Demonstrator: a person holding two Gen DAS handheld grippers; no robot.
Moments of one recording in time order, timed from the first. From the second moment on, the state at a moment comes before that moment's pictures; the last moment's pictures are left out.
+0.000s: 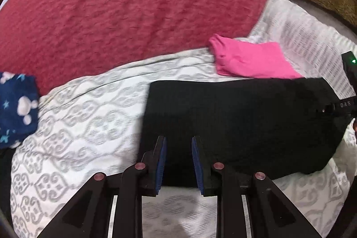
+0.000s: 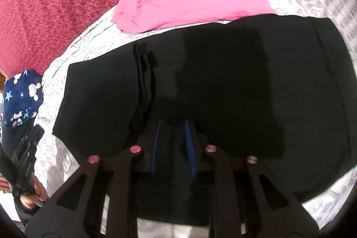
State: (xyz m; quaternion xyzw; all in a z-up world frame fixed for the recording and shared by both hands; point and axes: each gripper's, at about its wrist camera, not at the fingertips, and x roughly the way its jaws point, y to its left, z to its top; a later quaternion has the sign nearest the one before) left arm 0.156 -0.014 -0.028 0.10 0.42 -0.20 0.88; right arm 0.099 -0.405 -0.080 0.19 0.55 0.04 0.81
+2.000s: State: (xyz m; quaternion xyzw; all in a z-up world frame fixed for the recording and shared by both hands) left arm 0.146 -0.119 -0.052 0.00 0.52 -0.28 0.81; right arm 0.027 -0.483 -0.006 0.16 0.36 -0.11 0.91
